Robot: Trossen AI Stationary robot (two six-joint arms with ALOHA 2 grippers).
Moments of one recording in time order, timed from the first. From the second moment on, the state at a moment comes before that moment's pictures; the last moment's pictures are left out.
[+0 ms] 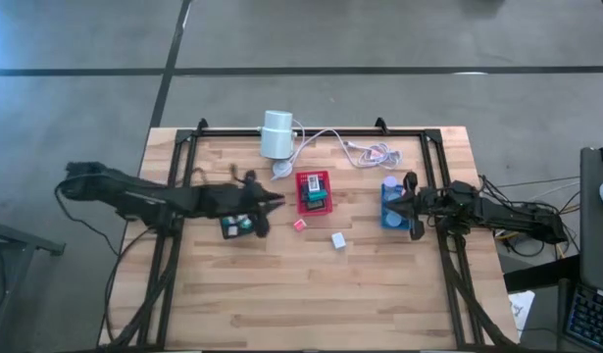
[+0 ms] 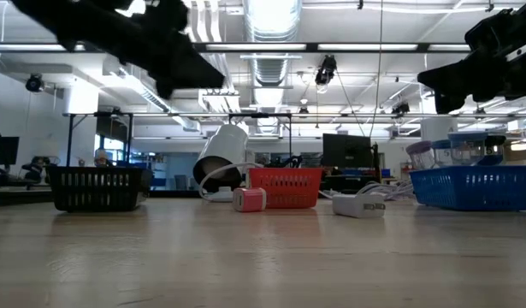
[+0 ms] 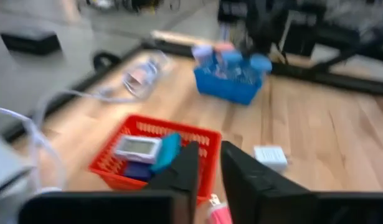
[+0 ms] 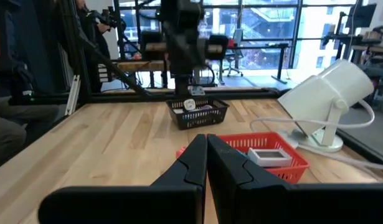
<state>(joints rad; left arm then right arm) -0.05 1.19 0.55 0.29 -0.29 -0.18 -0.16 0.05 0.01 0.04 -0.16 0.05</state>
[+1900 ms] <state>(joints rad) -0.11 1.86 0.91 -0.02 -0.37 -0.52 -0.16 0.05 0.01 0.10 -0.16 0.04</state>
